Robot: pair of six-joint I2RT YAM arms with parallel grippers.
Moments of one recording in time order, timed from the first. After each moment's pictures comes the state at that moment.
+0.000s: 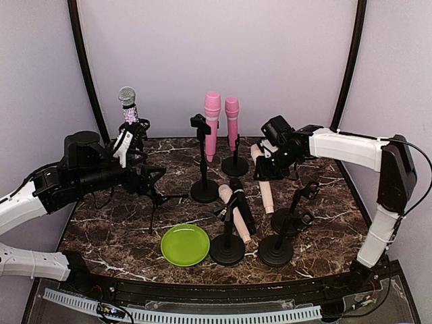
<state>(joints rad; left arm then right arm) -0.77 0.93 0.86 -0.27 0.00 0.00 0.63 1.74 1.41 -0.69 -0.05 0.41</state>
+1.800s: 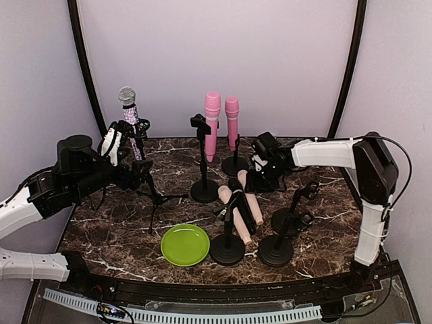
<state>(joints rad) -0.77 0.84 0.82 -0.27 -0.27 0.01 0.65 1.95 1.40 -0.57 -0.10 0.48</state>
